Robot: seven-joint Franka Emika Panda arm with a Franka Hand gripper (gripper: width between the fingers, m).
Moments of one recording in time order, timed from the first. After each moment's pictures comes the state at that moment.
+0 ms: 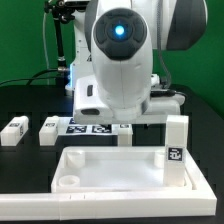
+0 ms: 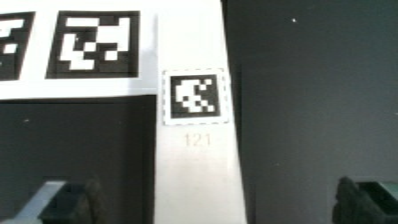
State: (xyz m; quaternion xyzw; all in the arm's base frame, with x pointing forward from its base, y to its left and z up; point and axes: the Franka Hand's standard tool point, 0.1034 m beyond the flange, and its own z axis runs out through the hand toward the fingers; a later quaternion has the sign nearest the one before) arm 0.447 0.057 0.033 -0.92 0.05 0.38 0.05
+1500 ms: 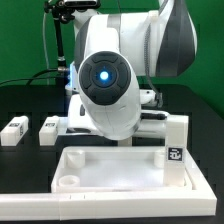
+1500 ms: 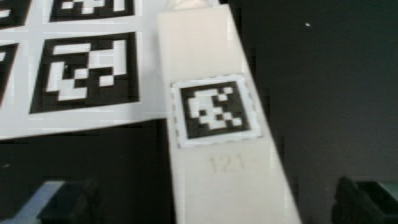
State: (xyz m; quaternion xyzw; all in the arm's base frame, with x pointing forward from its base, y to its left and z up) arm 0.429 0.051 0.010 -0.89 0.10 0.43 0.05
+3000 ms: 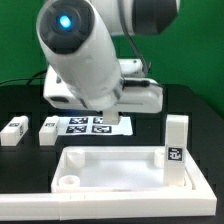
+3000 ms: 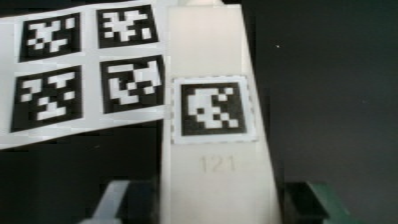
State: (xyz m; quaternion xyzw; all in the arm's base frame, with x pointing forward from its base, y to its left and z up) arm 0.467 0.019 0.084 -0.90 0.13 0.41 0.09
